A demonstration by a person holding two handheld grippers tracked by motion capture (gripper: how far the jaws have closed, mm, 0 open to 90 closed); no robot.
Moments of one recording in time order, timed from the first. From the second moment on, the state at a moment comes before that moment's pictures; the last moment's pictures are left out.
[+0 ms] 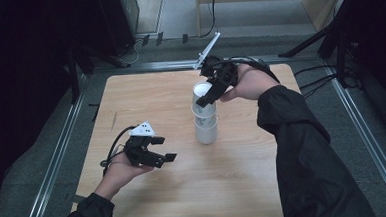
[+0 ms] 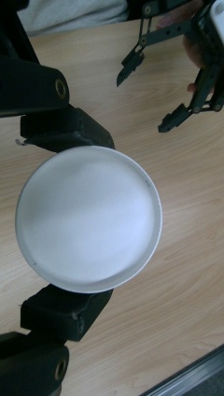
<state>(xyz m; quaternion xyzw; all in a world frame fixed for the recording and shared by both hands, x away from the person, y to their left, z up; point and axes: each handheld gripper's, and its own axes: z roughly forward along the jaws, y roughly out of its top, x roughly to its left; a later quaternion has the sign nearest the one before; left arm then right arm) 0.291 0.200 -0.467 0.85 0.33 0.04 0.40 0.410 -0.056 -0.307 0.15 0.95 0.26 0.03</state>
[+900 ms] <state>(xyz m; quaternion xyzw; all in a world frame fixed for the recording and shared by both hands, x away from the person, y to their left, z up) 0.289 0.200 -0.466 0.85 0.32 0.03 0.41 0.346 -0.078 -0.279 0.12 0.95 0.30 0.01</state>
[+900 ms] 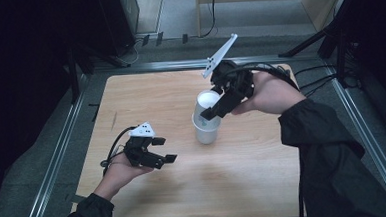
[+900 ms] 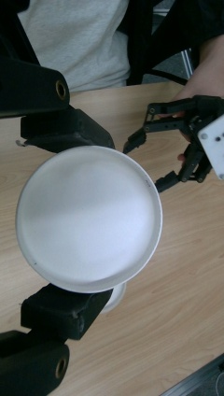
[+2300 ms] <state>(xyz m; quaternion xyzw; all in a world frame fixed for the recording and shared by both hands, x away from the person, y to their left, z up) 0.299 0.169 -0.470 0.87 0.25 -0.01 0.42 0.334 -0.100 -0.449 0.14 0.91 0.38 -0.05</state>
